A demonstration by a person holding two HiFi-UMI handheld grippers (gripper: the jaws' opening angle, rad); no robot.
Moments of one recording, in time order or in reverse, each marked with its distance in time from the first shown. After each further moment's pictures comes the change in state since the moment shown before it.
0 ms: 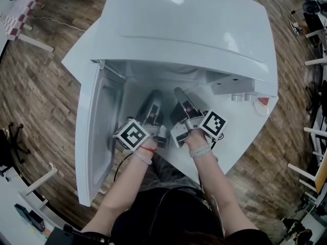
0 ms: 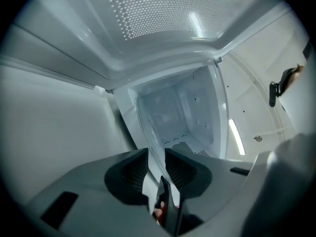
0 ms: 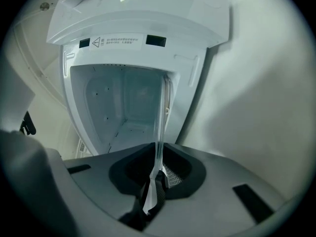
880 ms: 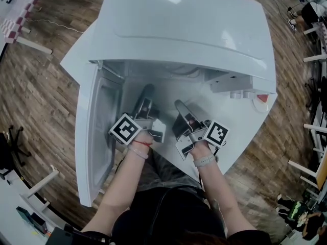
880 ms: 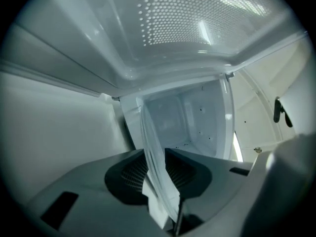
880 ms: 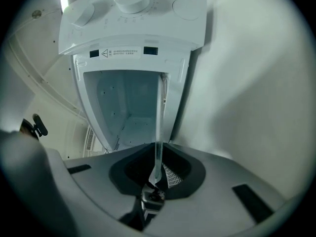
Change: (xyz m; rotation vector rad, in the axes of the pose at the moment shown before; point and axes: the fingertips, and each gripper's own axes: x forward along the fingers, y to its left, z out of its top) left arm 0.004 0.011 0.022 -0.078 -0.050 -0.010; right arm -0.037 -0.002 -0.023 0.055 0.074 0.040
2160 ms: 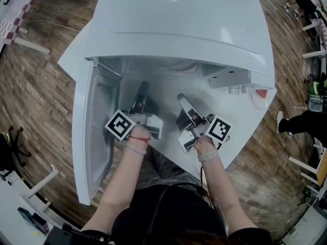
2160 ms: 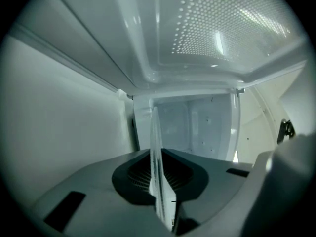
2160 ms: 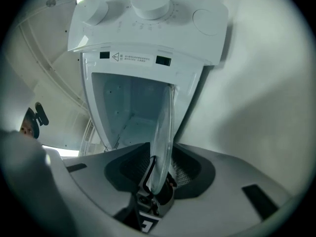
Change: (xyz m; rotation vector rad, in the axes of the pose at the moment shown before) left arm 0.001 0.003 0.002 -0.229 -0.057 -0.022; right arm -0.009 0.000 0.018 -0.137 -0.007 -0.011
